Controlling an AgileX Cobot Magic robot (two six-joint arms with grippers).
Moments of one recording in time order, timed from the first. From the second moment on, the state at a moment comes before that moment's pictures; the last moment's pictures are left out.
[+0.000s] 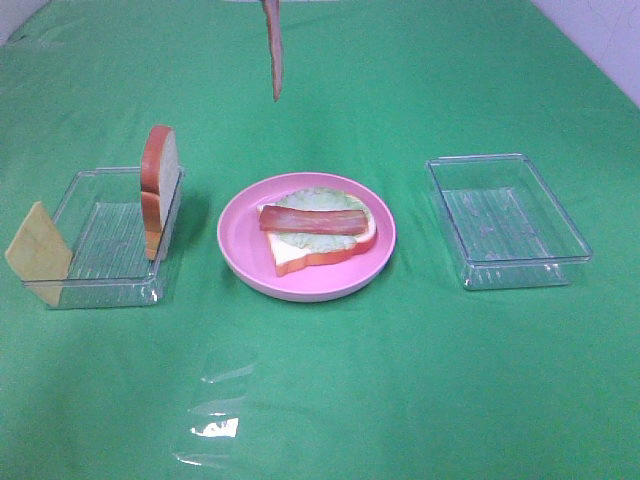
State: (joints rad) left arm -0.46 2.15 -2.34 -0.26 1.18 -0.19; right arm -0.03 0.00 -0.45 0.03 1.10 0.01
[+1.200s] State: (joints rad) left arm -0.54 2.46 -2.34 -0.29 1.21 -0.09; right arm -0.03 0.00 -0.45 0.03 1.10 0.01
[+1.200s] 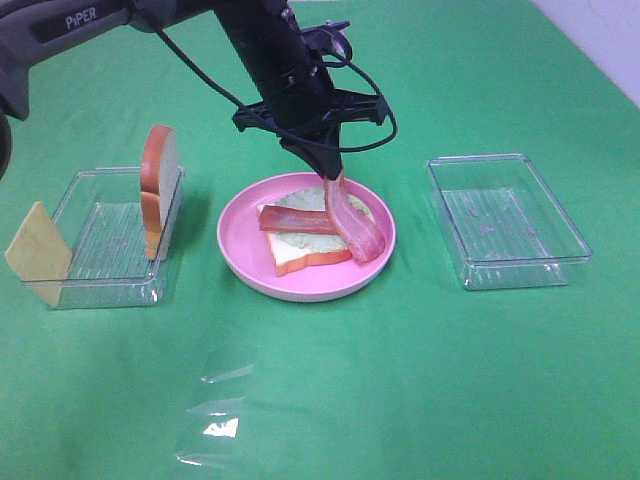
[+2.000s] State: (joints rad) left arm -0.54 2.49 -2.34 -0.10 1.21 -0.12; right arm -0.03 0.00 -0.45 0.03 1.10 0.01
